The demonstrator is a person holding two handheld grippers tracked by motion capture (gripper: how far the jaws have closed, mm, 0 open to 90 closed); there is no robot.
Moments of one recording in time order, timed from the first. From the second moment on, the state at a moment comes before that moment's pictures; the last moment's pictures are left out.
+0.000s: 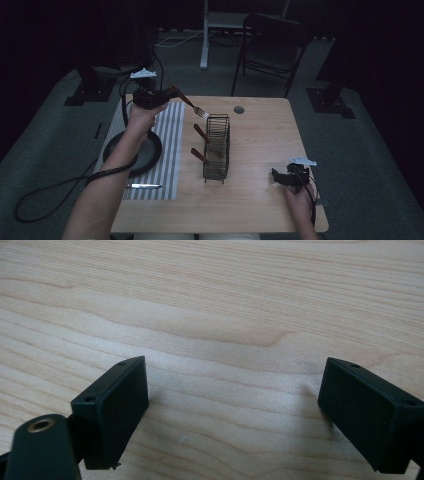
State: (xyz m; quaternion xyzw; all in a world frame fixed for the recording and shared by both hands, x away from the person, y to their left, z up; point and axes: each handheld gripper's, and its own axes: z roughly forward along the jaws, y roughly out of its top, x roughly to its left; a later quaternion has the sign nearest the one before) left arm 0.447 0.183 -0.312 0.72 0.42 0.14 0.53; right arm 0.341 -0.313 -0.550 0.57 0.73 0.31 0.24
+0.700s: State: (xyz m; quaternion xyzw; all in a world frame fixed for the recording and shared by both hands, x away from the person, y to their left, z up) left arm 0.465 0.254 -0.370 0.70 0.52 0.17 0.46; right arm 0.341 -0.312 -0.550 0.57 0.72 0.31 0.24
